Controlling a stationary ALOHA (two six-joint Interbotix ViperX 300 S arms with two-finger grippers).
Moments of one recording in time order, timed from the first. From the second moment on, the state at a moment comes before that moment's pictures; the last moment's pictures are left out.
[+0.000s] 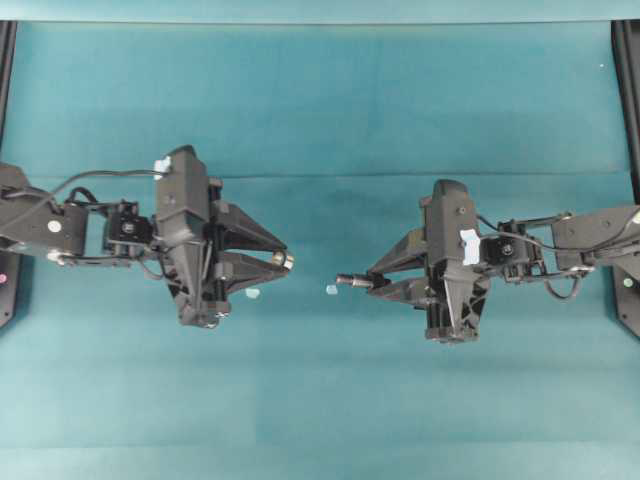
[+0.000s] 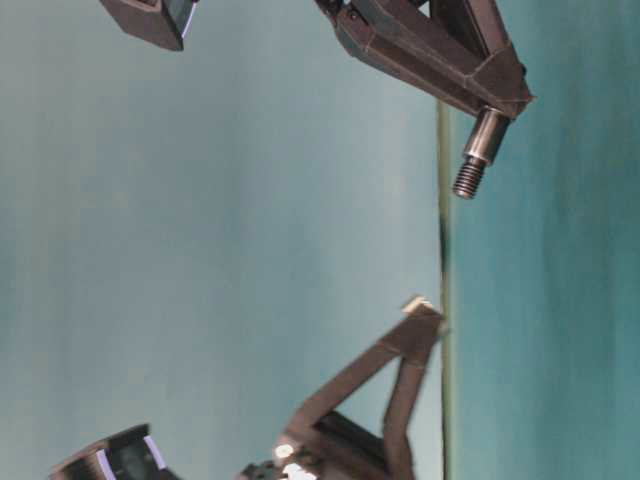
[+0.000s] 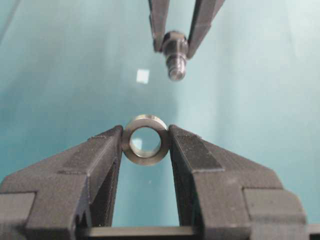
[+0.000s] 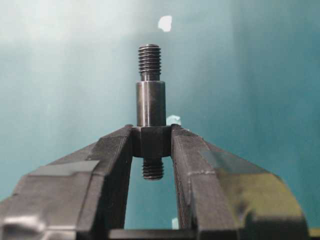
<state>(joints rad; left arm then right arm) 0.01 -0.10 0.88 0.02 -0.39 -0.22 0.02 -0.10 0.92 -0.06 -0.23 0.13</state>
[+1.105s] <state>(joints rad) -0.02 0.04 0.76 0.02 -0.44 -0.22 0.01 -0.02 0.94 -0.06 -0.39 0.13</state>
